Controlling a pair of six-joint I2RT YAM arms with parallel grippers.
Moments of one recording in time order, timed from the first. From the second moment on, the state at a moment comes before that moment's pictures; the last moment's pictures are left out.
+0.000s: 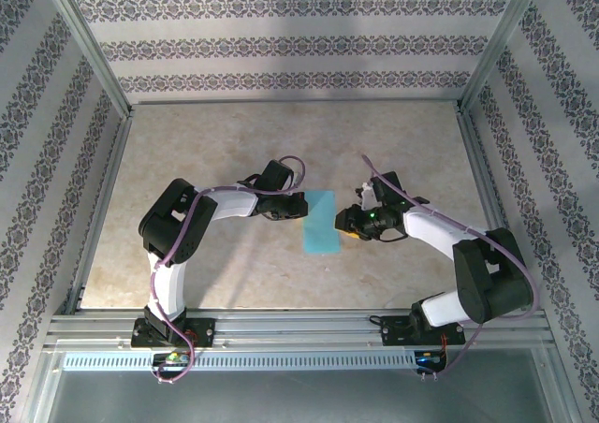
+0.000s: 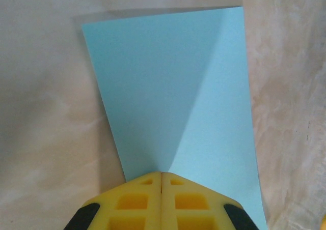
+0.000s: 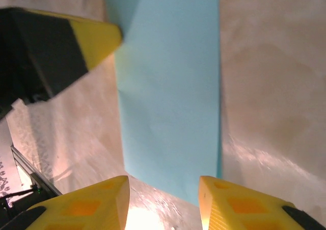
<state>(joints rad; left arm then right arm) -0.57 1.99 1.13 -0.08 0.42 -0.63 0.31 1.43 0.68 -0.36 -0.62 0.60</state>
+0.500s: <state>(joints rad) -0.57 1.99 1.13 -0.08 0.42 -0.63 0.31 1.50 0.61 -0.32 -0.68 0.62</state>
